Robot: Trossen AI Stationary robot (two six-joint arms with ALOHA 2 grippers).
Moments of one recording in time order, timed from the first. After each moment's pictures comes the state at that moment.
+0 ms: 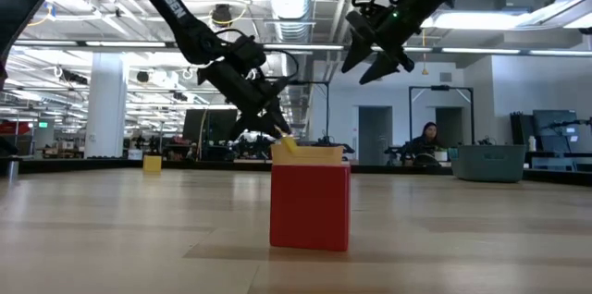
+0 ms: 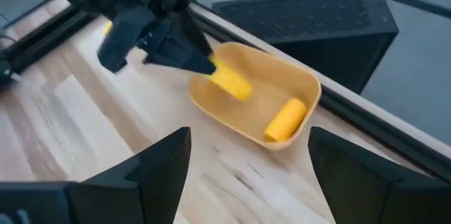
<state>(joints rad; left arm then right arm) 0.72 1.90 1.16 0.03 0.33 -0.45 -0.49 1.43 1.09 -0.28 0.13 0.35</state>
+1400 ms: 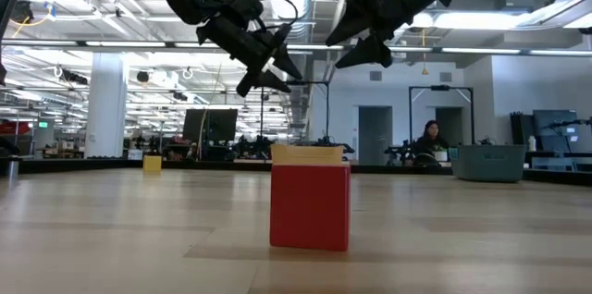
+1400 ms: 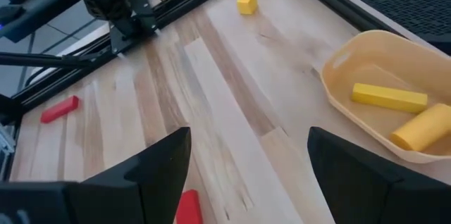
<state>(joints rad) 0.67 1.71 1.24 -0.04 0.28 -0.43 -0.39 1.43 1.09 -0.23 -0.21 0.30</state>
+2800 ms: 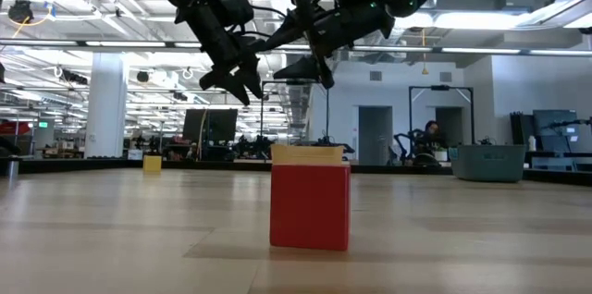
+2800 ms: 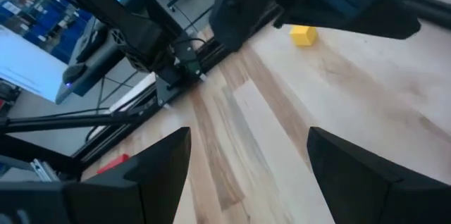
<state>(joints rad) 0.68 1.60 1.23 -0.51 0.10 -0.19 -0.34 1.79 1.26 0.13 -0.29 0.53</state>
